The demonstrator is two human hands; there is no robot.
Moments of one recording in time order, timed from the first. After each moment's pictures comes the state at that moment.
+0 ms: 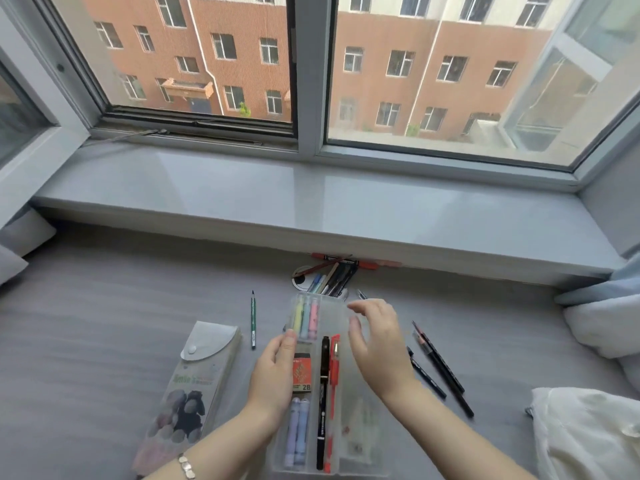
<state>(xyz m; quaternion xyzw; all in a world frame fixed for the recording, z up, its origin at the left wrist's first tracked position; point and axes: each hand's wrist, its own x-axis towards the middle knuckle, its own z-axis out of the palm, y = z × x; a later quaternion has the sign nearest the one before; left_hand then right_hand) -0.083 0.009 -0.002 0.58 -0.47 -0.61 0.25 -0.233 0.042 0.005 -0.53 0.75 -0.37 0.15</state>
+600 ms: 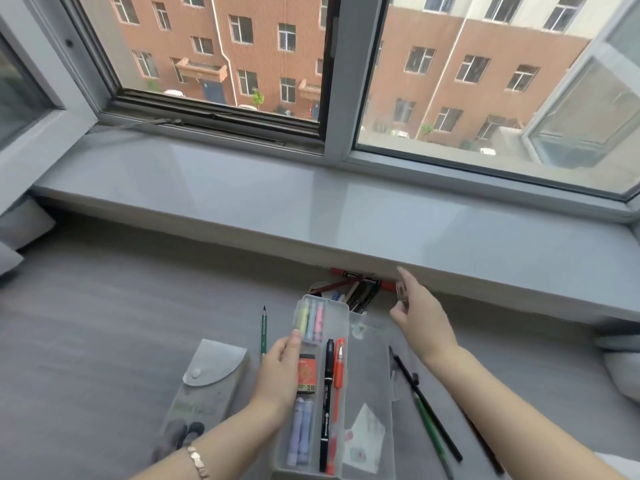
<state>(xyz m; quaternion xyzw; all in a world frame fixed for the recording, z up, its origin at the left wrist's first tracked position) -0.086 -0.044 -0.018 0.62 -0.44 -0.61 0.22 -0.302 -0.037 0.000 -0.49 0.81 -0.23 0.20</state>
